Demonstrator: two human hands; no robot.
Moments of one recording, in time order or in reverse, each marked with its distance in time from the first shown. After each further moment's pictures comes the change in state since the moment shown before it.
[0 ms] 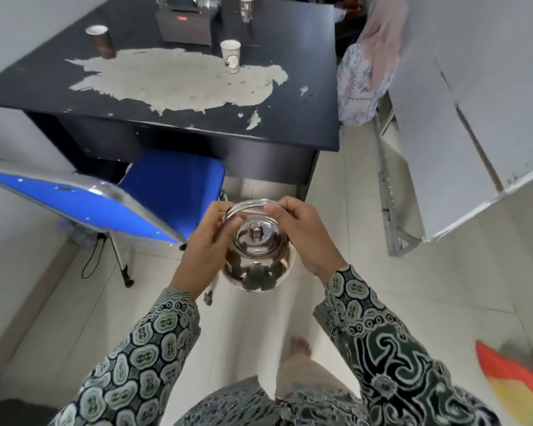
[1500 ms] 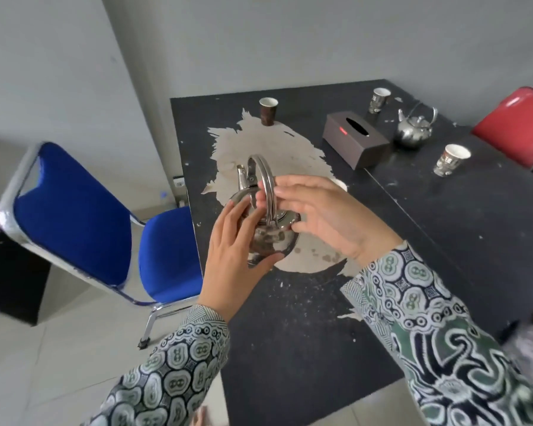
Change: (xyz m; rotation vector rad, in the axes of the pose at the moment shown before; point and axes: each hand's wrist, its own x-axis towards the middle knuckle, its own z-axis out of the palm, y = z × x) left_hand 0.501 0.037 0.138 0.916 1.112 -0.154; right_hand 0.585 -0.159 -0.150 -0.115 -1.407 -0.006
